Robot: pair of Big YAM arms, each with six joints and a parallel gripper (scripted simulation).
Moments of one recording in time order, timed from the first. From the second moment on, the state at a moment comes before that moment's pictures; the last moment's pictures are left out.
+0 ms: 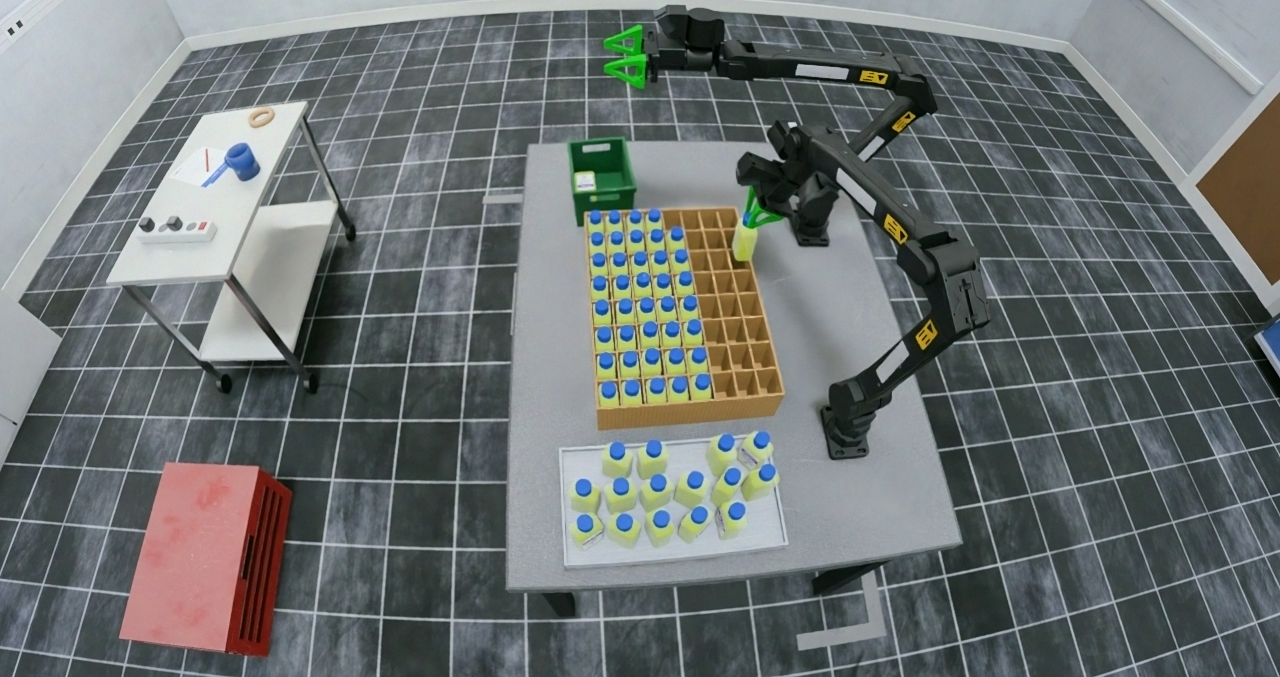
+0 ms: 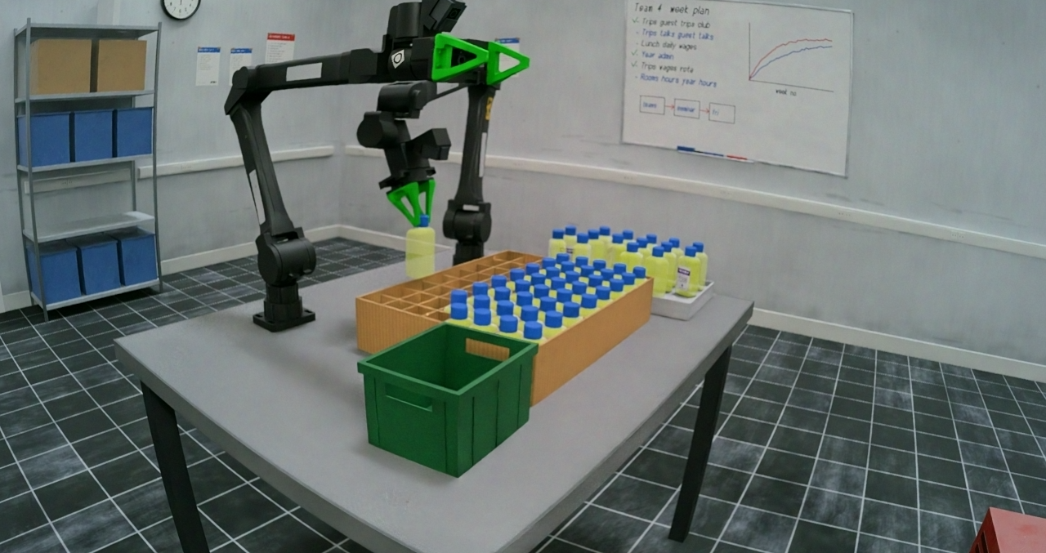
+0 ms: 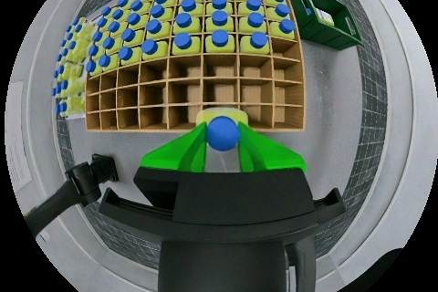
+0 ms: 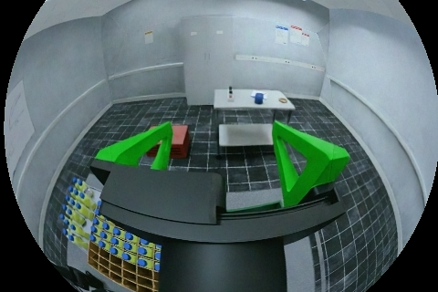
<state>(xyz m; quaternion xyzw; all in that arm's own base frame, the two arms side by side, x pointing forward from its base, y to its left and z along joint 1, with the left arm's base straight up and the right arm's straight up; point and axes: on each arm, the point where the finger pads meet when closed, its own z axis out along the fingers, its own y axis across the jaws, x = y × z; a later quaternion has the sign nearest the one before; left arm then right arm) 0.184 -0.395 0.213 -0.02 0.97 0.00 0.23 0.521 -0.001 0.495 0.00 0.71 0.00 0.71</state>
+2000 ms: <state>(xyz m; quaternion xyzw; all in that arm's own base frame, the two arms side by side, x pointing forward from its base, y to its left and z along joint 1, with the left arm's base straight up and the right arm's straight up) 0.186 -0.393 0.164 -0.02 0.97 0.00 0.22 0.521 -0.001 0.495 0.00 0.71 0.00 0.71</state>
